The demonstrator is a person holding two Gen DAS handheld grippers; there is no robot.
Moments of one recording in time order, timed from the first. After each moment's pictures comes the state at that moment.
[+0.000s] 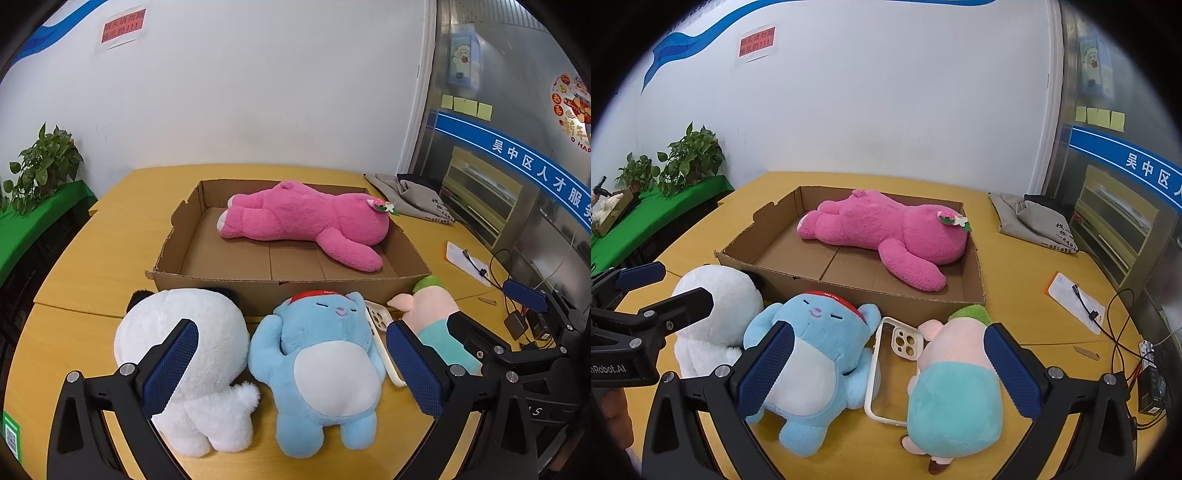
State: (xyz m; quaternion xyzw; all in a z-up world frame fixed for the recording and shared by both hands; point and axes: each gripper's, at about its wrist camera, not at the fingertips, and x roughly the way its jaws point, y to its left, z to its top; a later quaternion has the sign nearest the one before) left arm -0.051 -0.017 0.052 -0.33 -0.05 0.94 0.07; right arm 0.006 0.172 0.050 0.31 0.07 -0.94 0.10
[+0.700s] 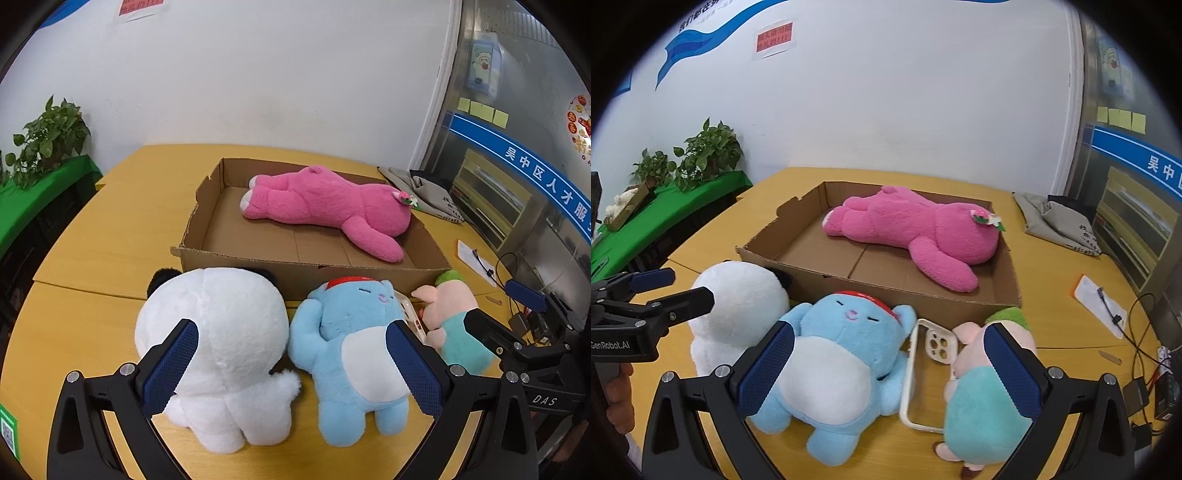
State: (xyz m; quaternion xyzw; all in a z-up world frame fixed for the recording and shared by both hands) left arm -0.063 -0.079 0.029 -0.36 -0.08 0.93 0.07; right arm 0.002 0.142 0.040 0.31 0.06 -0.94 0.15
